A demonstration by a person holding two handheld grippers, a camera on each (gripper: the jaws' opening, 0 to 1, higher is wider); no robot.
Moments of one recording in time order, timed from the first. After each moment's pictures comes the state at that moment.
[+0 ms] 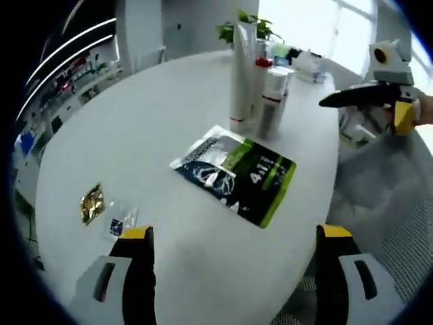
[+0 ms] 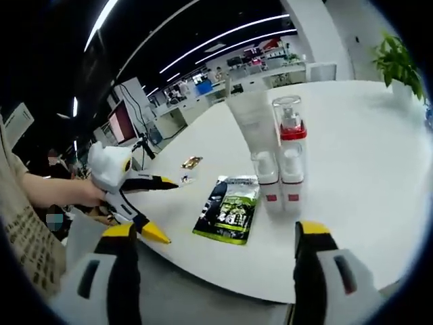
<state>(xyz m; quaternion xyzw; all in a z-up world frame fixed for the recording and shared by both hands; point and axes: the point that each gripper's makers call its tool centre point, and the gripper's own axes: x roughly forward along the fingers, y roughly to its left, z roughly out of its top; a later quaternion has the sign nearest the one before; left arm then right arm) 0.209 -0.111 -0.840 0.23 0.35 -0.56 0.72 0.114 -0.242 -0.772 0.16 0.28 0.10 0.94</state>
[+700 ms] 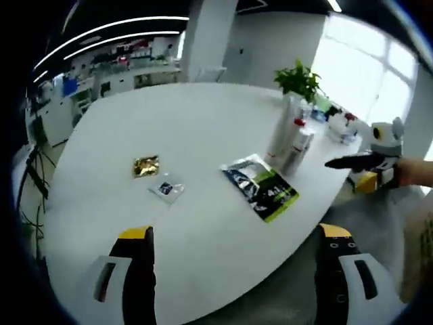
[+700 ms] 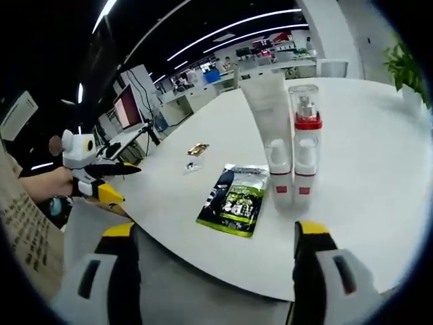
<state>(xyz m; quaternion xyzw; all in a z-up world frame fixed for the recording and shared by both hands) 0.210 -0.038 -0.778 0.06 0.34 -0.47 0.81 0.111 -0.230 -0.781 0.14 0.30 0.13 0.93</state>
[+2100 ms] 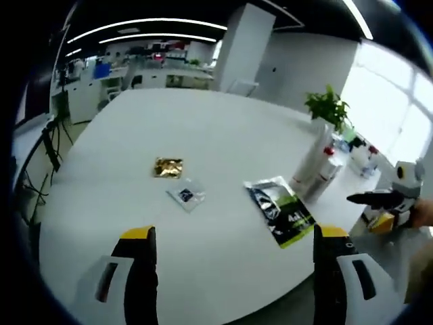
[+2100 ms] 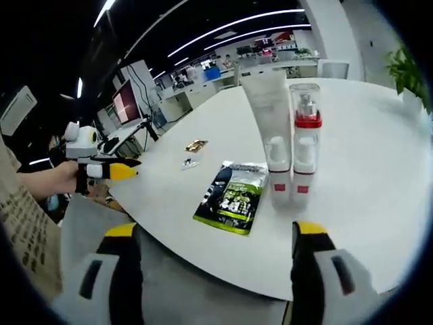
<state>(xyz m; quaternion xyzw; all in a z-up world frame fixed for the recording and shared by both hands) 0.255 -0.049 -0.786 -0.01 0.35 -0.38 0.86 0.110 -0.231 -0.784 0.13 0.31 0.12 0.93</state>
